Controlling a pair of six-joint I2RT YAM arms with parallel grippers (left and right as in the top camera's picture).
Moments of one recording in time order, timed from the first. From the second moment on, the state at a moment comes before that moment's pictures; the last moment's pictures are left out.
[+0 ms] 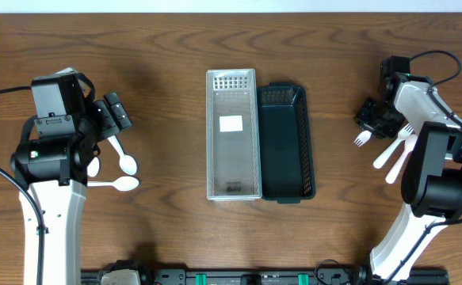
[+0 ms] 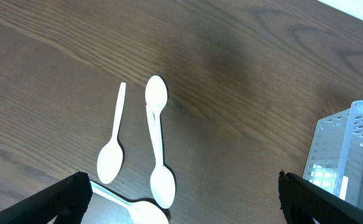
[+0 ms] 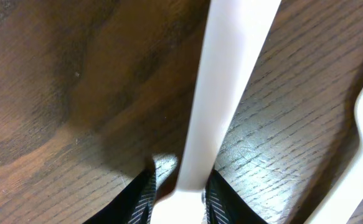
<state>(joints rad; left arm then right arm) 0.11 1.20 1.24 -0.92 -0.10 -0.30 -0.14 2.06 1.40 -0.83 0.05 0.51</state>
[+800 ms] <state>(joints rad) 0.11 1.20 1.24 -0.92 -0.10 -0.30 -0.14 2.06 1.40 -0.79 0.07 0.51</state>
